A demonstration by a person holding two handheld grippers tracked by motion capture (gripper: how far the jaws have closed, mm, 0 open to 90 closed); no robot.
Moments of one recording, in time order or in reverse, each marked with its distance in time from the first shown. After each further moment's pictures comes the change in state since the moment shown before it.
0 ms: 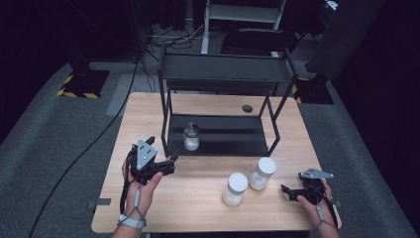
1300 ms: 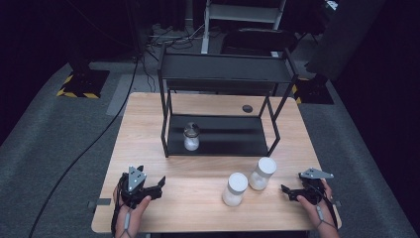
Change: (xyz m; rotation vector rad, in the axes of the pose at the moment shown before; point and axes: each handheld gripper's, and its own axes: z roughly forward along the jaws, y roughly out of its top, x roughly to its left) left arm 0.012 -0.071 -0.007 0.204 0.024 -0.077; right arm 0.001 0.000 0.000 0.001 -0.003 0.003
